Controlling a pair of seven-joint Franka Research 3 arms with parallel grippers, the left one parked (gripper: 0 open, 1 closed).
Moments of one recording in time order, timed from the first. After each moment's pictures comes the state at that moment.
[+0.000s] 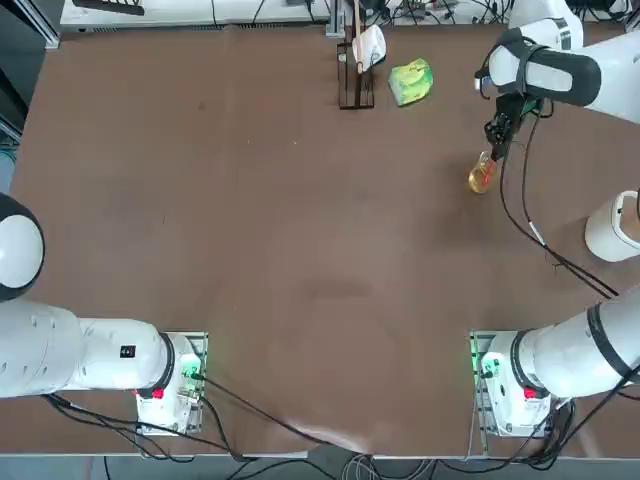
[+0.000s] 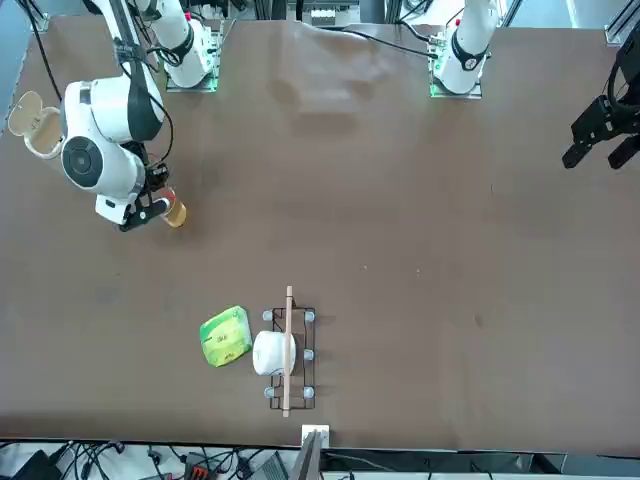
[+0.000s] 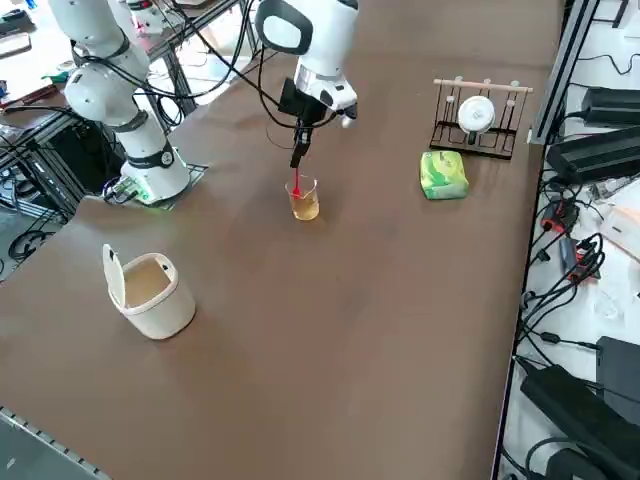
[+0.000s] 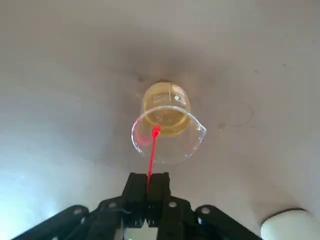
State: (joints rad) arm 0.23 0.12 -0.10 -2.11 -0.10 1.88 -0.25
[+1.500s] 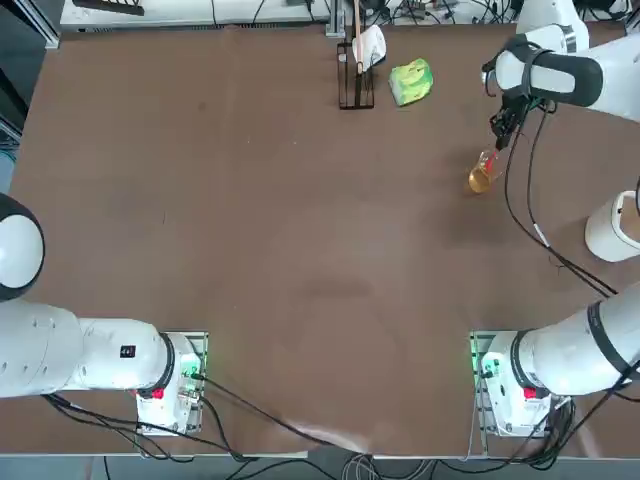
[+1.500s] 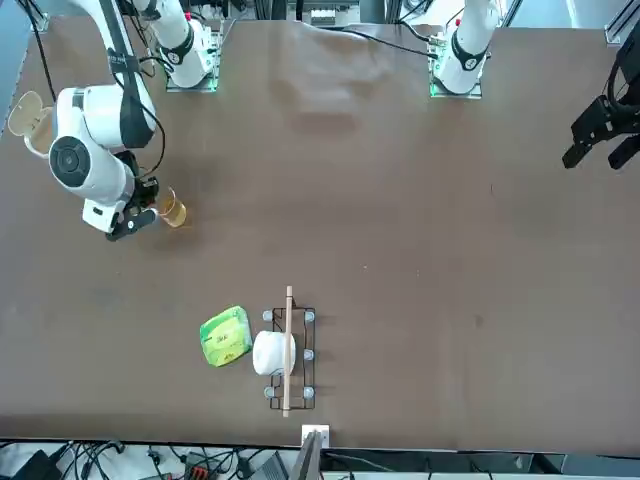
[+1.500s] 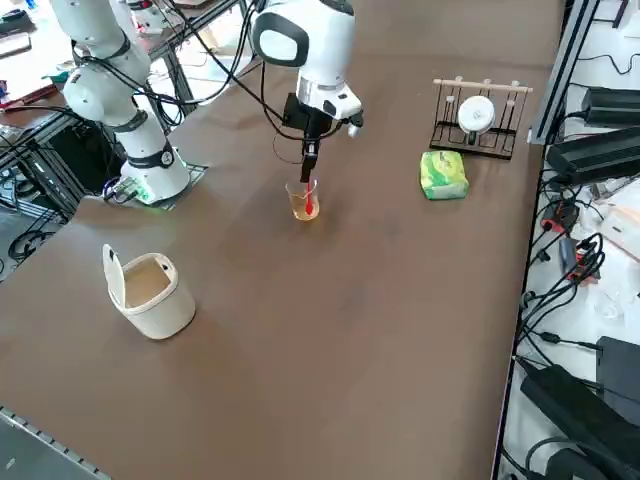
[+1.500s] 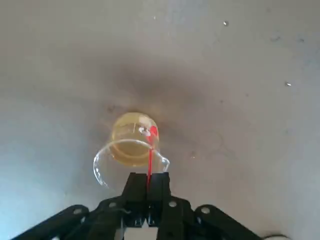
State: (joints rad) arm 0.19 0.16 -0.11 -2.12 -0.13 2.04 -0.27
